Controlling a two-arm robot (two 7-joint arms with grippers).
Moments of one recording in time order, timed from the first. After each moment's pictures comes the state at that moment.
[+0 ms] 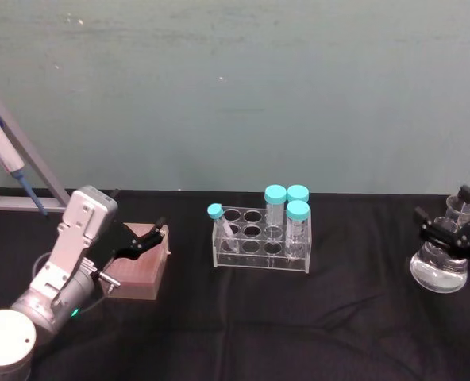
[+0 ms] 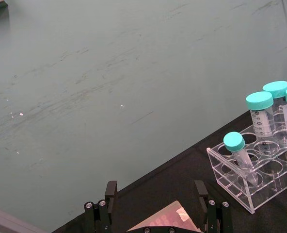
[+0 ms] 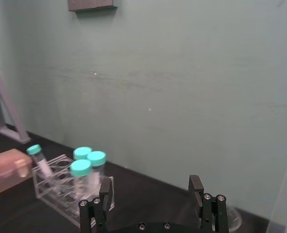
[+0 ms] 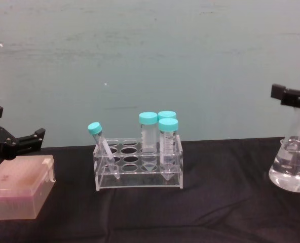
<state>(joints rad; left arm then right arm) -0.20 0.60 0.45 -1.41 -0.25 -0.12 0.03 0.18 0.44 -0.15 -1.46 0.42 -0.08 0.46</state>
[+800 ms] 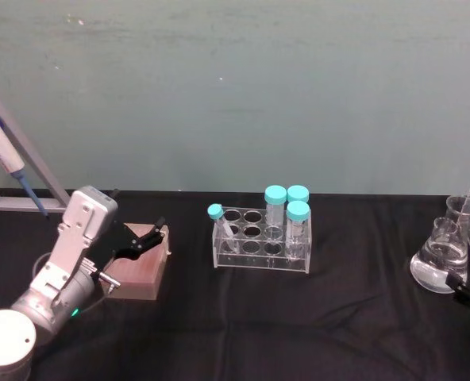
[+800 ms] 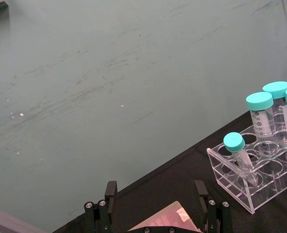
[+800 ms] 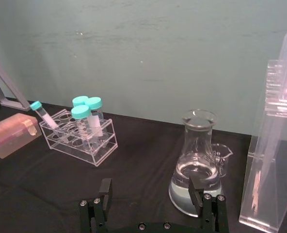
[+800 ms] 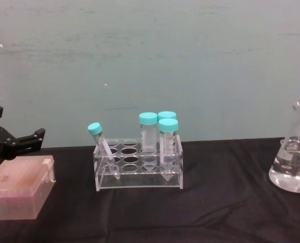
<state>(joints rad) -0.20 0.60 0.45 -1.41 -0.25 -0.12 0.03 -0.05 0.57 -0.09 -1.63 0.58 0.09 0.40</state>
